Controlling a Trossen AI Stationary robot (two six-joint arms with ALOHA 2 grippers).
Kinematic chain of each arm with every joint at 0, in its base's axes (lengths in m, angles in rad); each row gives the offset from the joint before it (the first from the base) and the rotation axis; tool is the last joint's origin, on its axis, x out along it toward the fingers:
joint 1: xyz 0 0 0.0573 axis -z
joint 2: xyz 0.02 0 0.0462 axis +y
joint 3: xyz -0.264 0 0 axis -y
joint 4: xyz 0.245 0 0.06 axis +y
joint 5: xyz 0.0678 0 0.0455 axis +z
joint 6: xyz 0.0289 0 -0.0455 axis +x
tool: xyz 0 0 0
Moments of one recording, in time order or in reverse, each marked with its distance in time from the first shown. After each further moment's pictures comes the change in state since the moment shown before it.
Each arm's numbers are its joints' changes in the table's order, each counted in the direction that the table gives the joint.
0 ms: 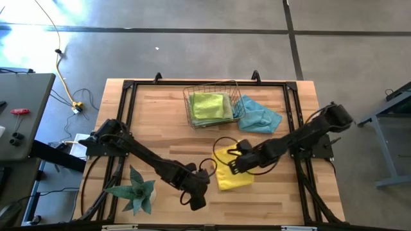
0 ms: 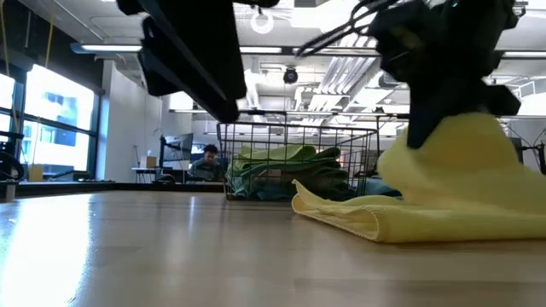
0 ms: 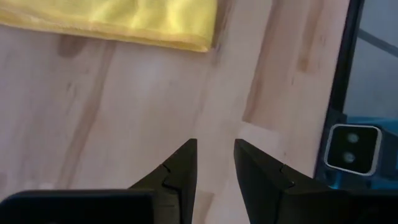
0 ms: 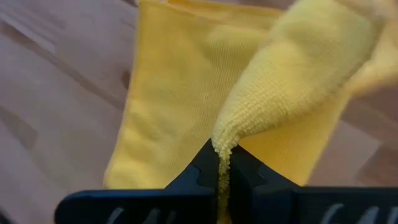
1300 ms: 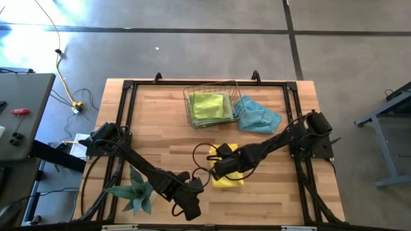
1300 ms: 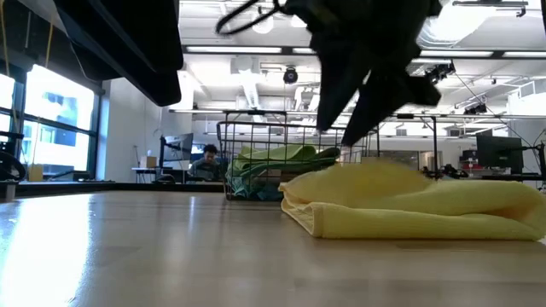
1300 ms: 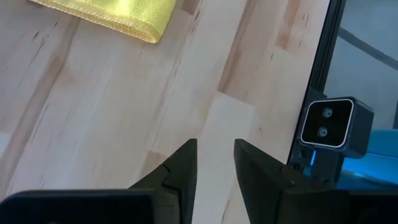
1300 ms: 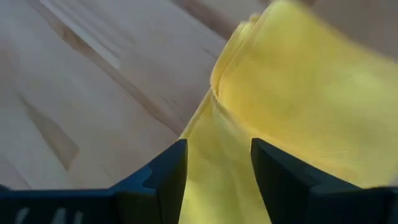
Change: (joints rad) left arm 0.112 0.000 0.001 0.007 0.078 -0.155; right arm 0.036 0.281 0.335 0.027 -0.030 -0.192
